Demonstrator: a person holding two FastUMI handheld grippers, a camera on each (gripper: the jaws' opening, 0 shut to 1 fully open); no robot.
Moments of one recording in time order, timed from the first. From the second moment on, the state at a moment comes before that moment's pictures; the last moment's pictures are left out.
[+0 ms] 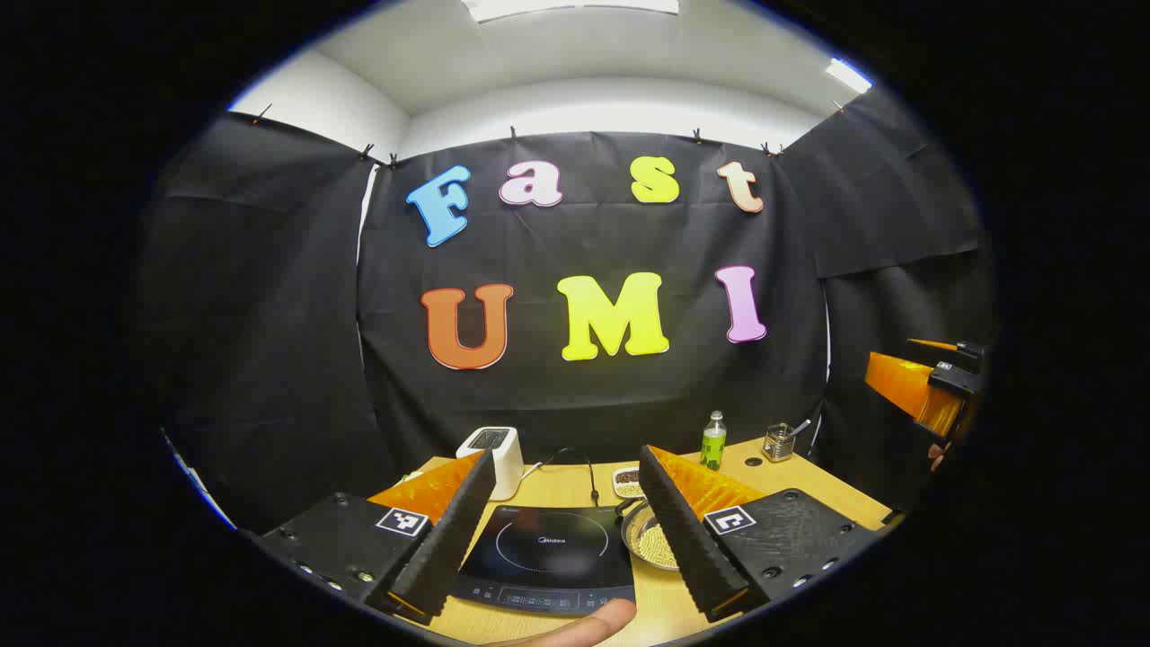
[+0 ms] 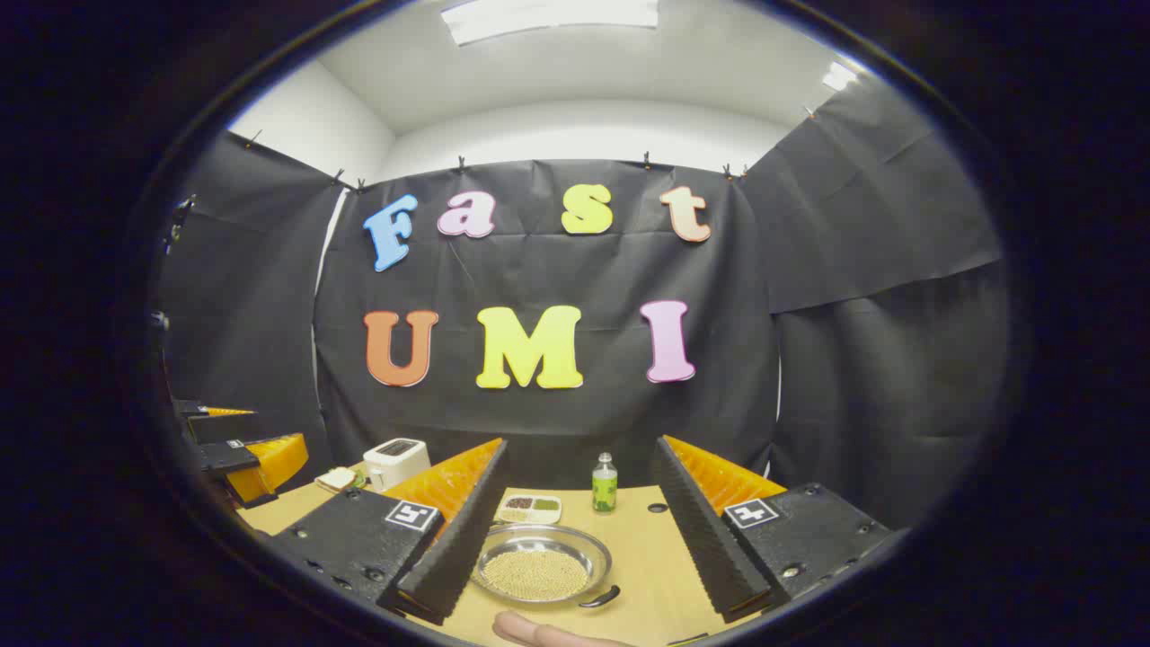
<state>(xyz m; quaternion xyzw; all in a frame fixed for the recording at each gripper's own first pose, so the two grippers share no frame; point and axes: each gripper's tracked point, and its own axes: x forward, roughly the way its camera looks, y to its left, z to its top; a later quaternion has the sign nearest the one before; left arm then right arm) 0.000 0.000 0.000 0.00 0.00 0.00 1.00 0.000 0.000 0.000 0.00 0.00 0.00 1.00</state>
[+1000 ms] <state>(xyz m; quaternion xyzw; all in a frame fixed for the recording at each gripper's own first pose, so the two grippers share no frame) 0.002 -0.006 -0.005 0.00 -0.02 -0.02 1.00 0.006 -0.033 -0.006 -0.02 0.00 -0.01 1.00</state>
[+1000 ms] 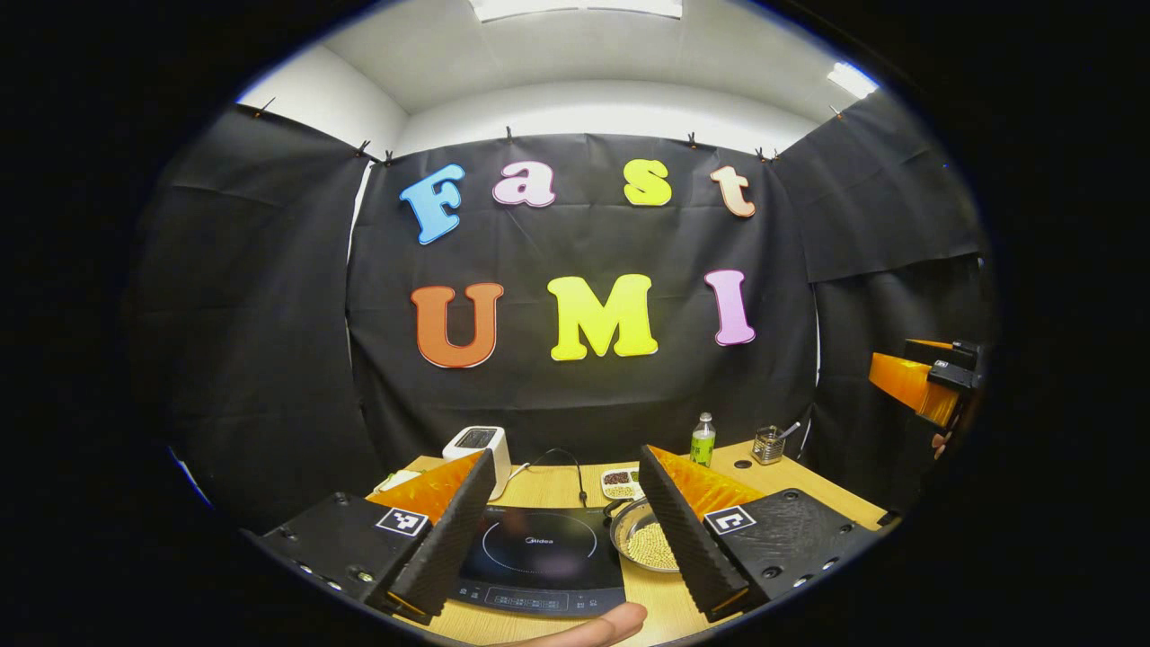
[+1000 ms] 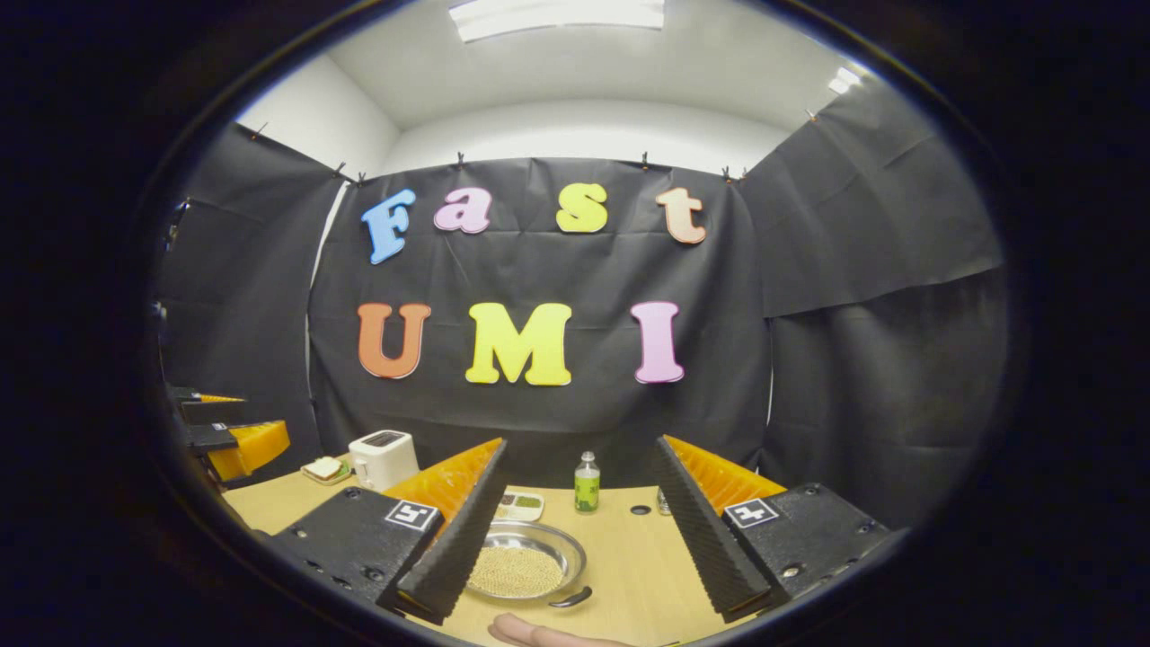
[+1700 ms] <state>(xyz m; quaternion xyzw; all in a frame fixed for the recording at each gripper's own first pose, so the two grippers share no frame) -0.005 -0.007 -0.005 0.01 -0.04 -0.01 1.00 0.053 -0.027 -0.100 -0.02 0.11 0.01 0.99</state>
